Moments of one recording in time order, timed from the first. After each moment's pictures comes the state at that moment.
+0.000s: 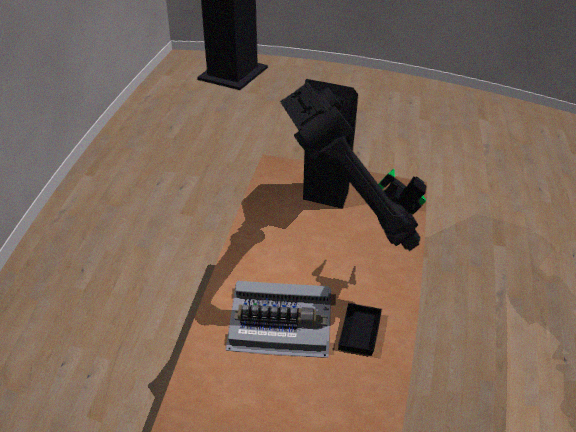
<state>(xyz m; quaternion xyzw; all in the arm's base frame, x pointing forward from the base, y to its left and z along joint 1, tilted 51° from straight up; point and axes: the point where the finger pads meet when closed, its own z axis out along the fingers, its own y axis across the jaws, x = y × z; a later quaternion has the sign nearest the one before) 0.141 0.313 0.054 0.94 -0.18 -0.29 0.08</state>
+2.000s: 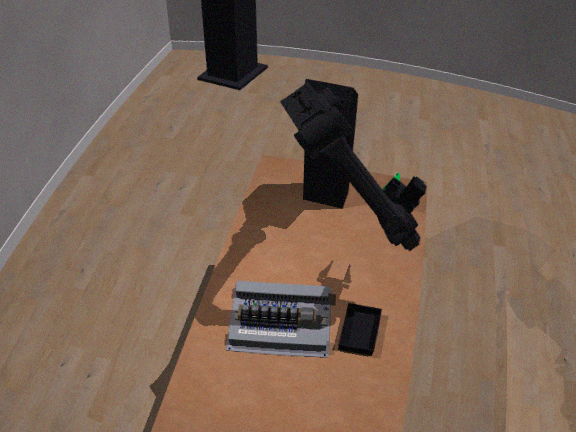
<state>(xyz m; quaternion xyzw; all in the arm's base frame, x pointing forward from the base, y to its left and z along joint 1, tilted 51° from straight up) 0.141 0.313 0.054 0.94 -0.18 -0.29 0.08</state>
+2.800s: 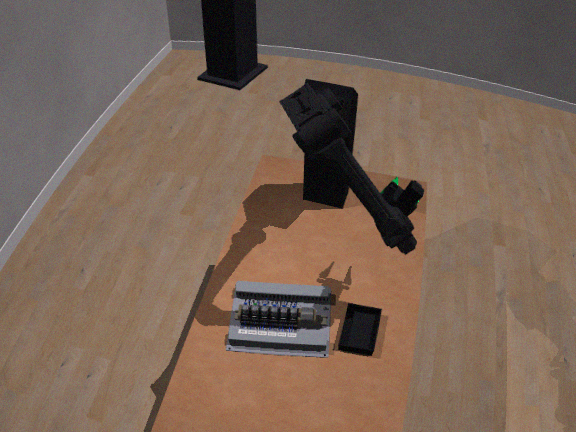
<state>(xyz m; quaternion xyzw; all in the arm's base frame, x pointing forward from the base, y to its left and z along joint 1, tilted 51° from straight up) 0.156 0.312 0.050 0.94 -0.19 -0.28 0.06</state>
